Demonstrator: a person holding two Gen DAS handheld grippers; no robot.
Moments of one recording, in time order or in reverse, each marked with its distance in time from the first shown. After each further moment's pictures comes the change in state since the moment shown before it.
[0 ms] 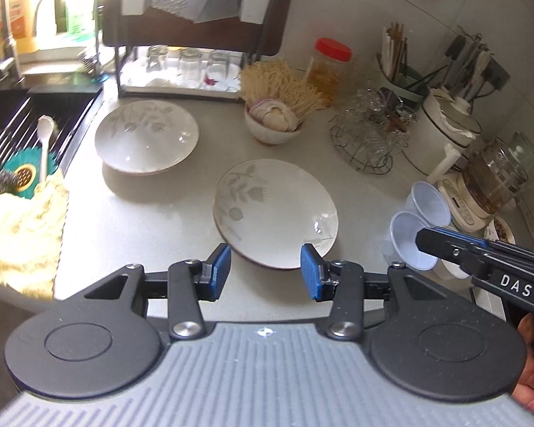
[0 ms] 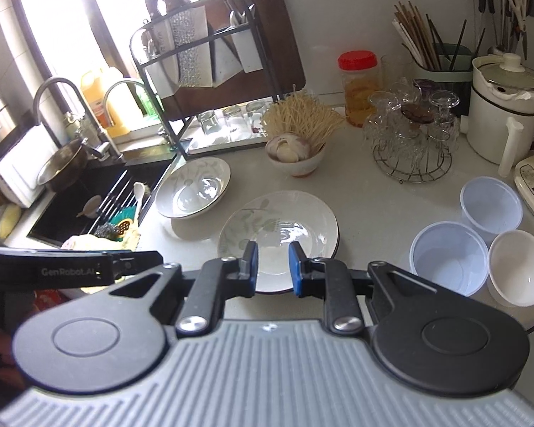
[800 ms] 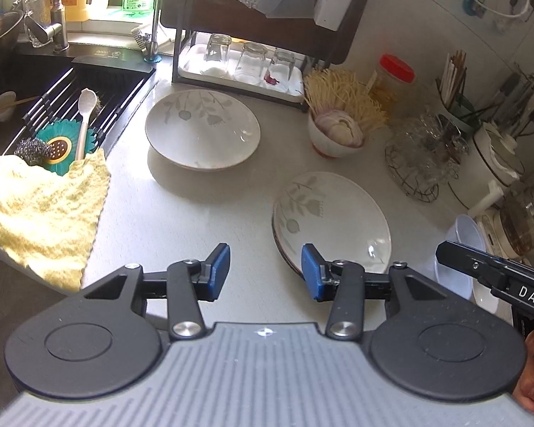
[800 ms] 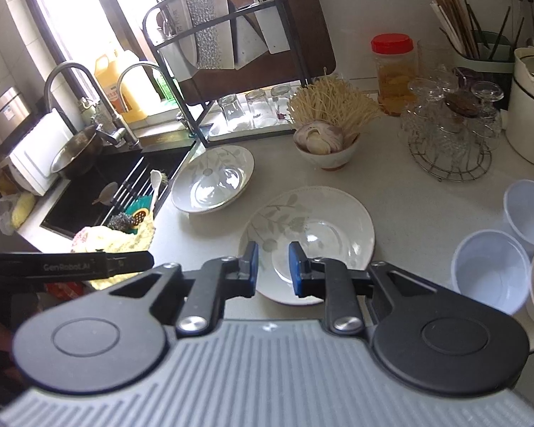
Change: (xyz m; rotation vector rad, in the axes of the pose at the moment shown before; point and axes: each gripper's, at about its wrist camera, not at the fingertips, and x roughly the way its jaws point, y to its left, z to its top) left arm 0.021 0.062 0.021 -0.137 -0.002 0.075; right arm 0.052 0.015 0.019 -0.004 0.058 0.073
